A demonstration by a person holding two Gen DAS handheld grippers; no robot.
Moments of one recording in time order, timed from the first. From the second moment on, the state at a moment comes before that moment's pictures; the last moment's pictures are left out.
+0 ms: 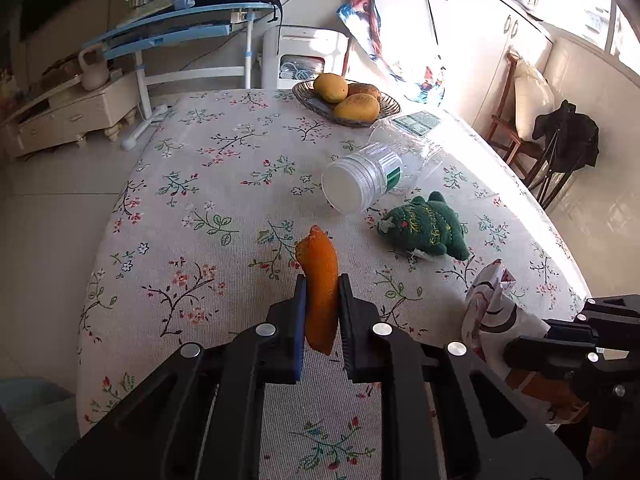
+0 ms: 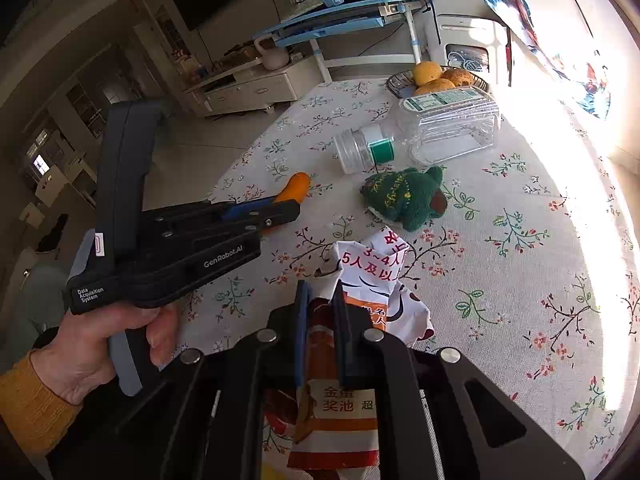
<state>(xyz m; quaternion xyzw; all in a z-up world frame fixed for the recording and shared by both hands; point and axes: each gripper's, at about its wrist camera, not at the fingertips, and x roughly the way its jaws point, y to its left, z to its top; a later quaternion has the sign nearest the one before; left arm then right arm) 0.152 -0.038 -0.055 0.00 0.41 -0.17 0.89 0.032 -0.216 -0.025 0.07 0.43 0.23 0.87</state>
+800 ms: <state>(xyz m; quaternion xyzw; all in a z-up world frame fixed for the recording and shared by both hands) 0.015 -0.007 -0.018 0.00 0.34 -0.18 0.92 -0.056 -0.232 -0.016 0.23 0.36 0.29 0.86</state>
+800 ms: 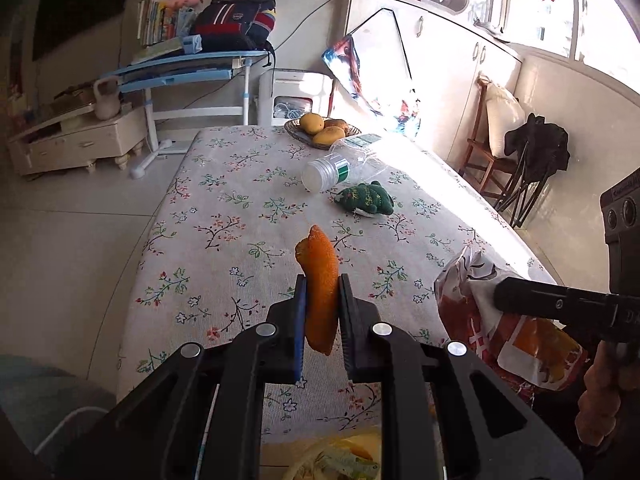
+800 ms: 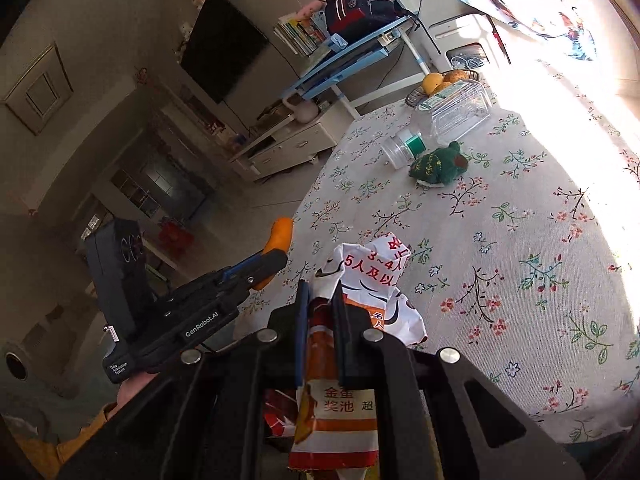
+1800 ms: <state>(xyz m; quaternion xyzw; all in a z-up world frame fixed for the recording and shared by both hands) -0.057 -0.016 -0.028 0.03 0.35 -0.19 0.92 -0.136 -0.197 -0.037 0.21 0.40 0.32 0.83</state>
